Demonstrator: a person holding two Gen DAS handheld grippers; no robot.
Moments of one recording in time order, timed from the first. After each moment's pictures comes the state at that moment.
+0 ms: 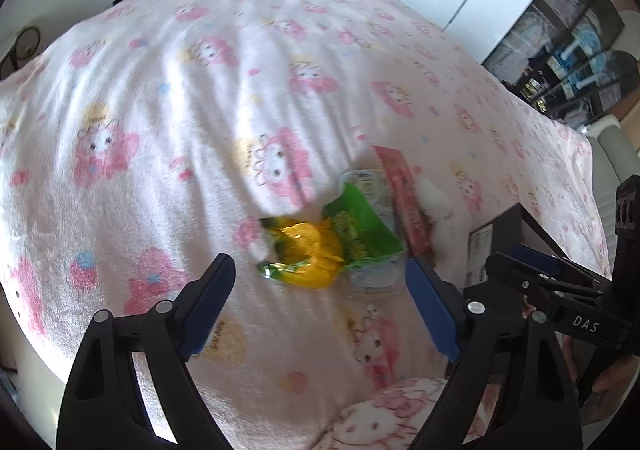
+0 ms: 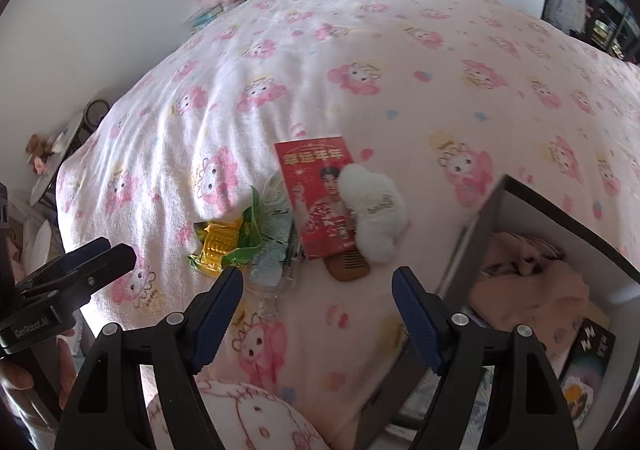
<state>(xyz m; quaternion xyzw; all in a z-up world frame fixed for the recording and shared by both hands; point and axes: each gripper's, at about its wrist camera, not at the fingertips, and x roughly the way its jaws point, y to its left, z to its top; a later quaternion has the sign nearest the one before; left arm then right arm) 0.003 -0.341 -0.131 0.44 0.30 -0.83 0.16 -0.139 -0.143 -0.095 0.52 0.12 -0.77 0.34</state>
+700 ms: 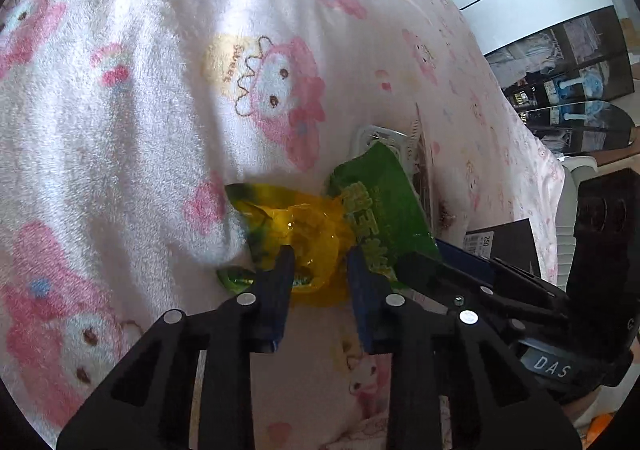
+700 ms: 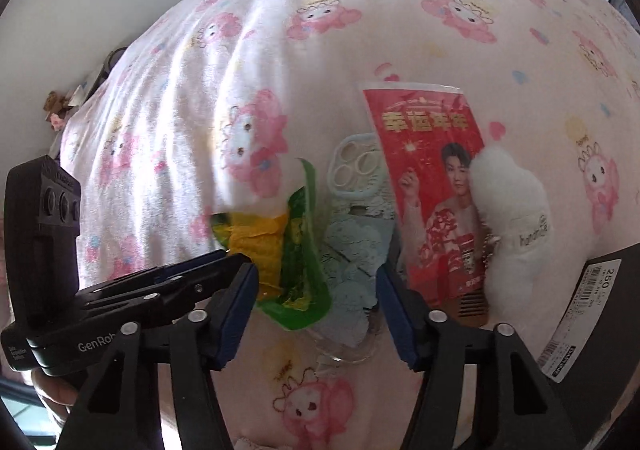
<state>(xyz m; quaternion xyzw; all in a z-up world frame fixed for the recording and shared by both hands) -0.039 -0.352 -0.212 0.48 0.41 -0.77 0.08 -0.160 -0.229 -0.163 0.60 0.13 -0.68 0.39</state>
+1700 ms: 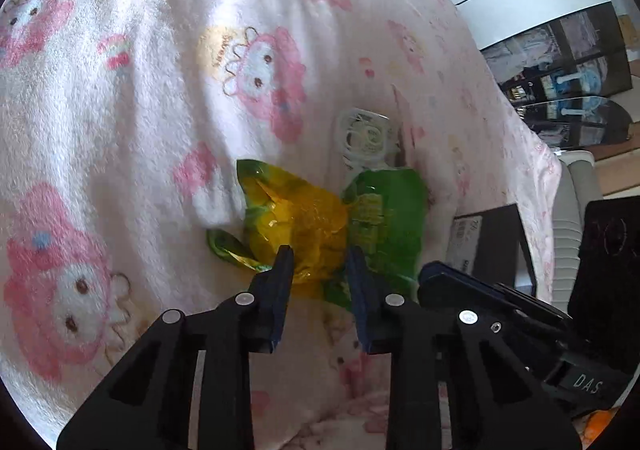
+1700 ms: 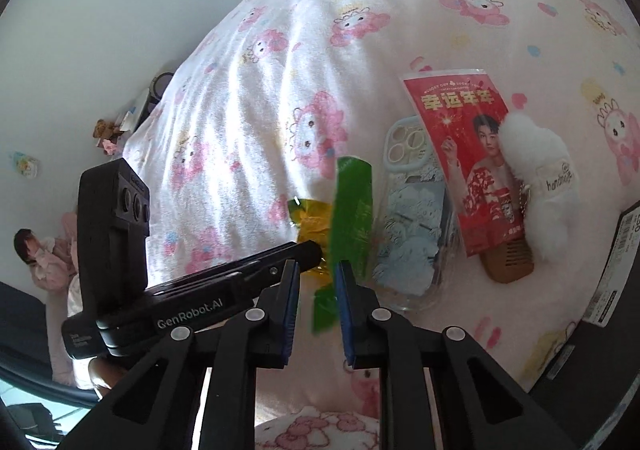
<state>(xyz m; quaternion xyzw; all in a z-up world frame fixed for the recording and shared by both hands) -0.019 -0.343 -0.200 0.47 0.45 -0.76 0.04 -0.144 -0.209 -0.116 0.61 0.03 -0.66 0.45</state>
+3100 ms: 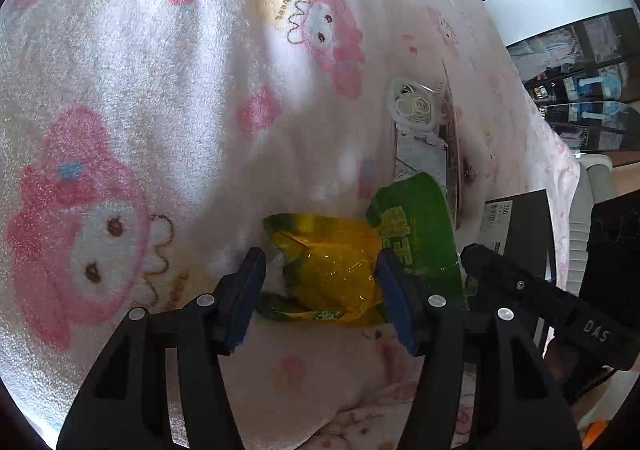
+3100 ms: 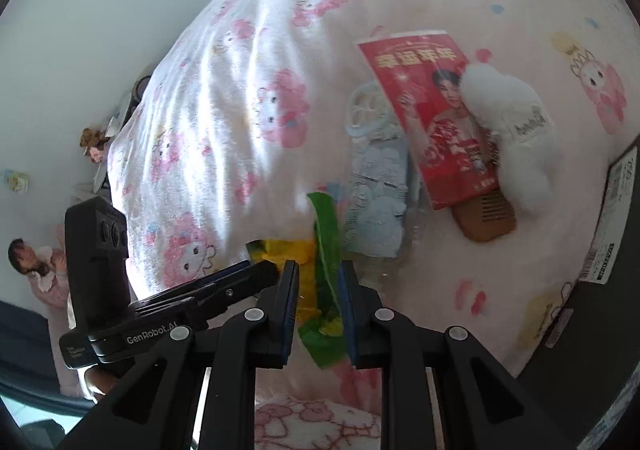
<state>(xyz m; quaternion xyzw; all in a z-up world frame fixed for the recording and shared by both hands) -0.005 -0.349 -0.226 0.50 0.45 -0.74 0.09 -0.135 -0.169 -0.166 0.63 0.02 -0.67 0.39</state>
